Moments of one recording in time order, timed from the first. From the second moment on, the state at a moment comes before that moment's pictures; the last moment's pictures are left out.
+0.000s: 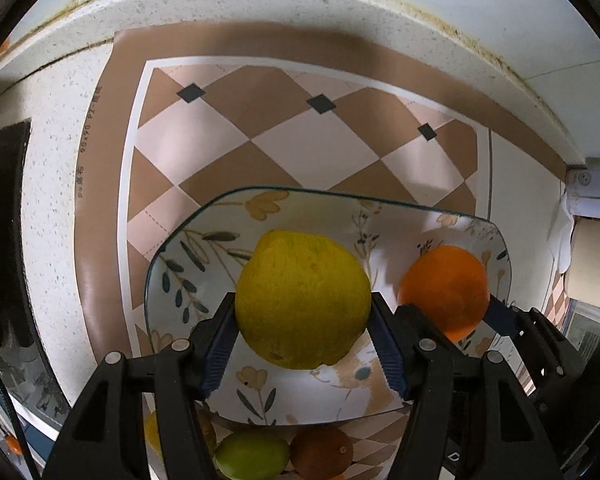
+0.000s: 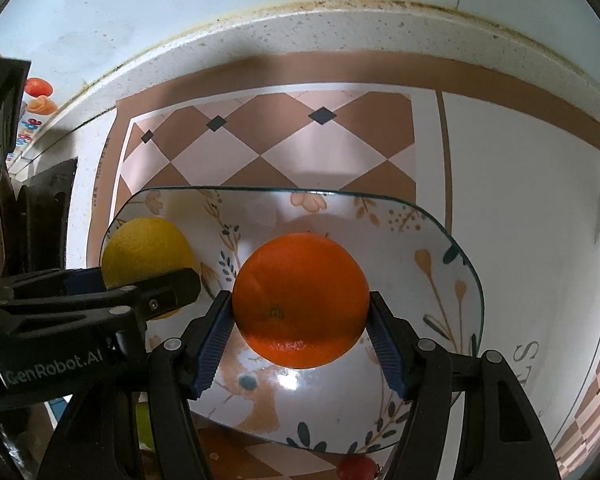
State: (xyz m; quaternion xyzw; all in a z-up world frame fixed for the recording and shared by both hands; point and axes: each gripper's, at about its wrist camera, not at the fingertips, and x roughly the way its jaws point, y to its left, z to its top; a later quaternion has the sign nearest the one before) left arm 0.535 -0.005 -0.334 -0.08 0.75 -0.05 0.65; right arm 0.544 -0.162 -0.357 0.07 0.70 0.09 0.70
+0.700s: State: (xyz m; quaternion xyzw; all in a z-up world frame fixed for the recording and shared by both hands) left arm 0.473 0.001 -0.256 0.00 0.65 0.00 0.76; right arm 0.461 -0.183 -0.271 0.05 0.65 0.01 0.76
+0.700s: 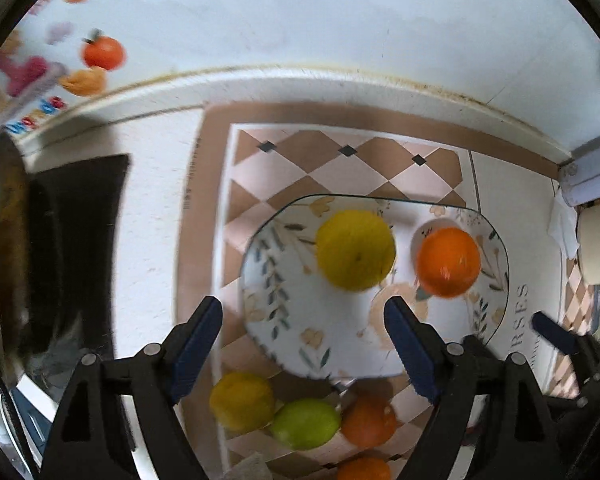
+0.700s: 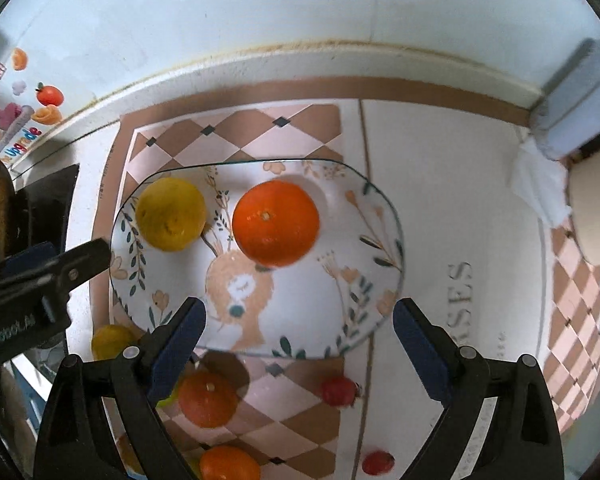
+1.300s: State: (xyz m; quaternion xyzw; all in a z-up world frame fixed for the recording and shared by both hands) left arm 0.357 0.015 -0.138 0.02 0.53 0.00 0.85; right arm 0.354 -0.169 -0.153 0.03 0.55 -0.01 0.83
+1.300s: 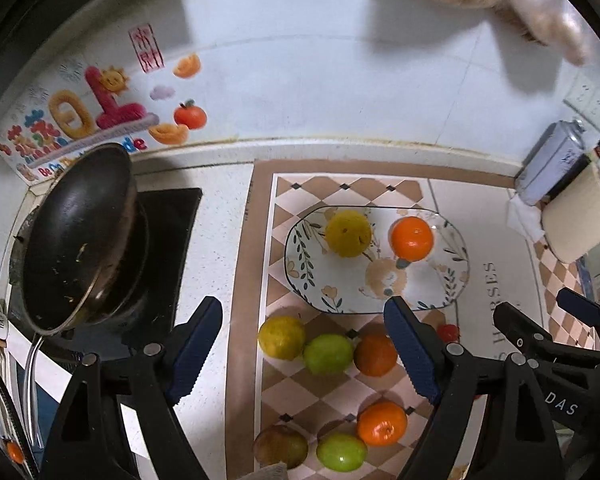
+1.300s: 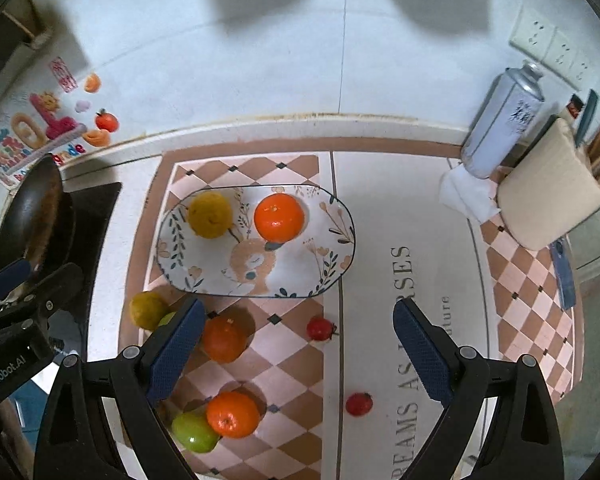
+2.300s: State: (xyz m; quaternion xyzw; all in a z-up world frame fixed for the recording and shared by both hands) left arm 0.272 0.083 -0.275 -0.05 0.68 0.07 0.73; right arm 0.287 -0.134 -0.338 0.21 0.71 0.09 0.66
